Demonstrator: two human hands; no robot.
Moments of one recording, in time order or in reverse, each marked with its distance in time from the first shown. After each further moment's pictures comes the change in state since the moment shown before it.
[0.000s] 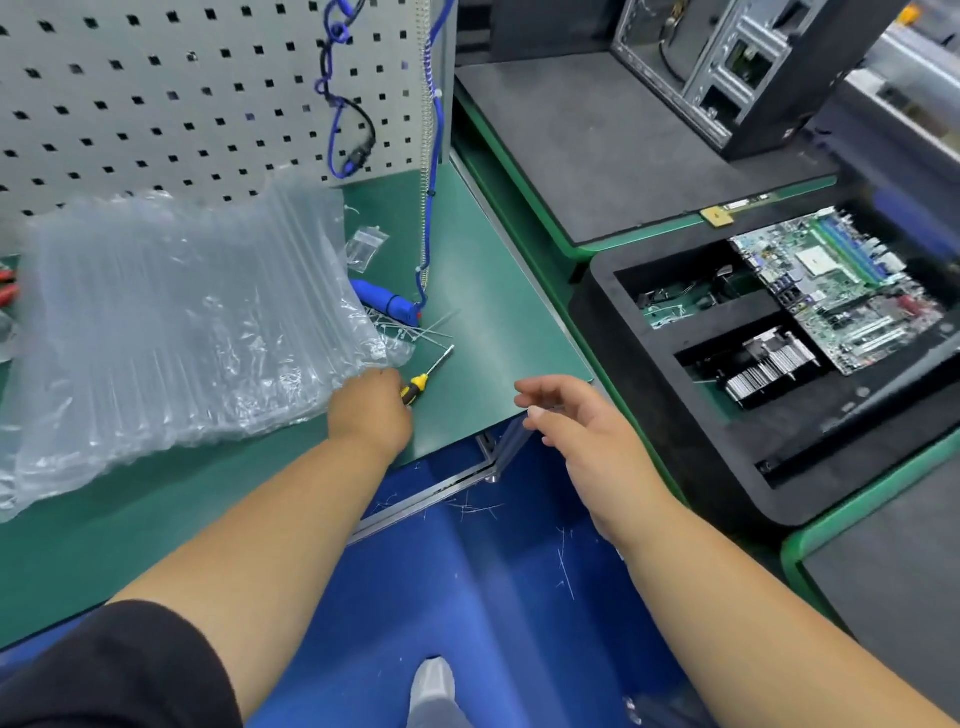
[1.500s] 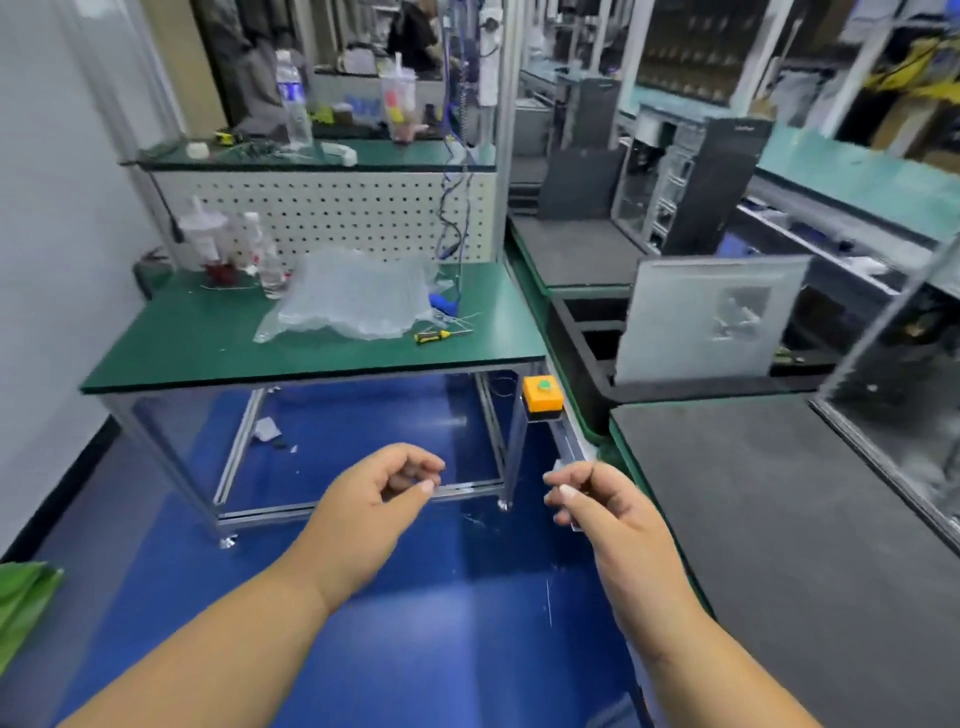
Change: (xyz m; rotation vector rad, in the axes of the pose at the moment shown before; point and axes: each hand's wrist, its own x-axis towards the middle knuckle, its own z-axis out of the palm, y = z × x) left_hand -0.612 0.174 -0.080 -0.957 0.222 0.059; right_hand -0.454 0.063 -0.202 0.125 -0.200 -0.347
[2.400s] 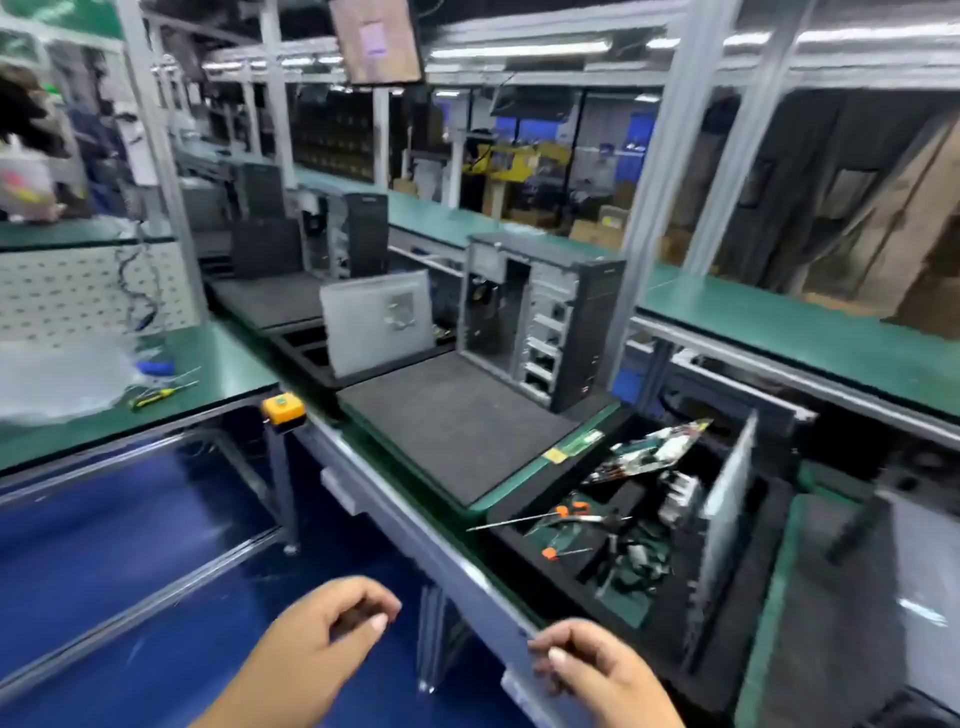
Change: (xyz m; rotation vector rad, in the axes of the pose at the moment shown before) left_hand -0.270 0.043 0.066 0.102 -0.606 0.286; right_hand -0.432 -0.010 -0.049 -0.040 0.467 0.206
